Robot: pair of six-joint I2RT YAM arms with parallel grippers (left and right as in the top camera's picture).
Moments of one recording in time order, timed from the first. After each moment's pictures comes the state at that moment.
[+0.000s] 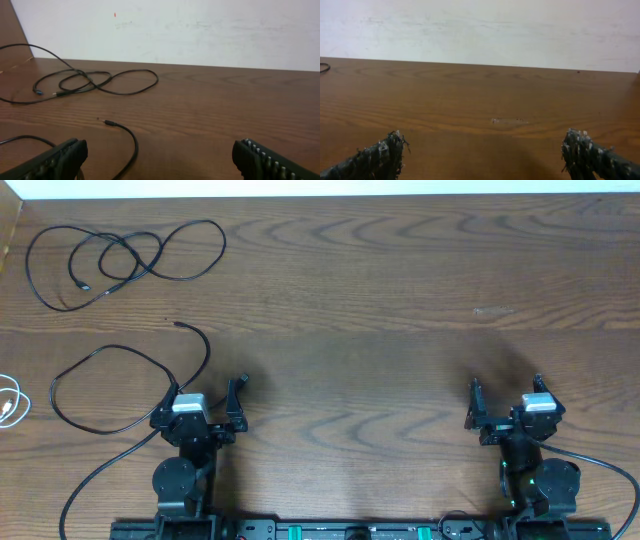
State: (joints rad) left arm 0.00 0.01 0.02 -0.12 -0.03 -0.04; right arm 0.04 0.01 0.01 -0.07 -0.03 -0.01
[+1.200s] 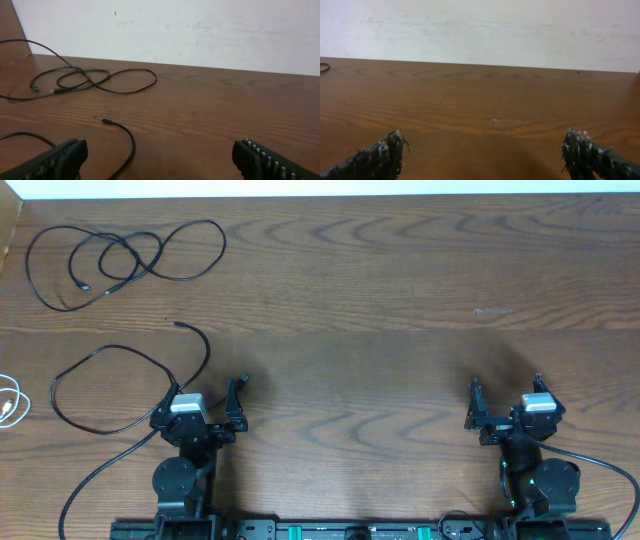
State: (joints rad) left arm 0.00 0.01 0.02 -0.12 -0.03 -0.07; right arm 0.04 0.01 0.01 -0.07 -0.03 -0.01
